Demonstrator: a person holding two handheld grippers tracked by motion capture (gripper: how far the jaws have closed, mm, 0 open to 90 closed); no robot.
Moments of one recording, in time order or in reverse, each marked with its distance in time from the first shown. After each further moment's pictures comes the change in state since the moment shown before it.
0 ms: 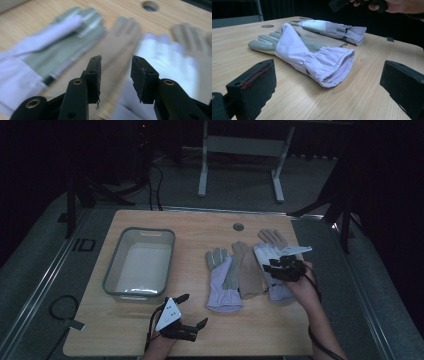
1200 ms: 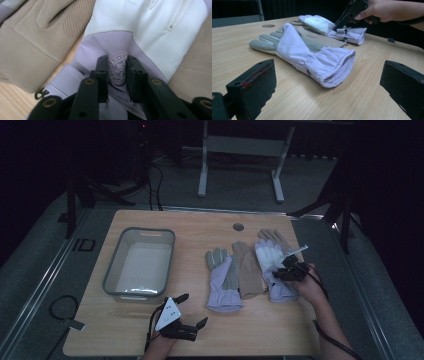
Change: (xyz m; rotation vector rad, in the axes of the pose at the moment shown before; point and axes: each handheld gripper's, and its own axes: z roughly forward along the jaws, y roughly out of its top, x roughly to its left) left arm 0.001 0.000 0.000 -0.001 0.007 -0.007; right arm -0.048 -0.035 0.042 0.266 0.021 0.040
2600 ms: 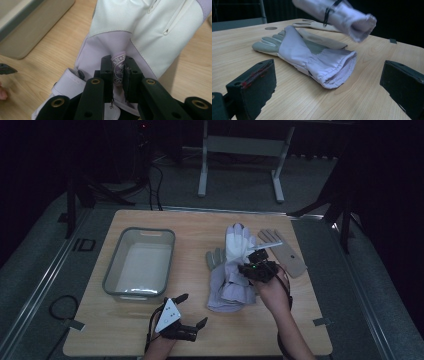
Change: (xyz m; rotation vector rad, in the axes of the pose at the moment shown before) left arm -0.002 -0.001 -0.001 -0.014 0.017 0.013; right arm 0.155 0.078 -0.062 -0.156 0.004 0.153
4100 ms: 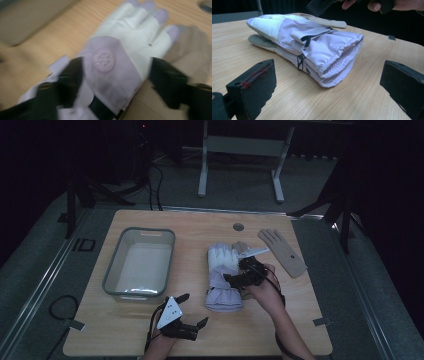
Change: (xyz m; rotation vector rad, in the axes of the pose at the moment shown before) left arm 0.003 0.002 0.004 0.047 -0.023 -0.020; right arm -0.002 -0.014 0.041 -0.036 0.101 -0.164
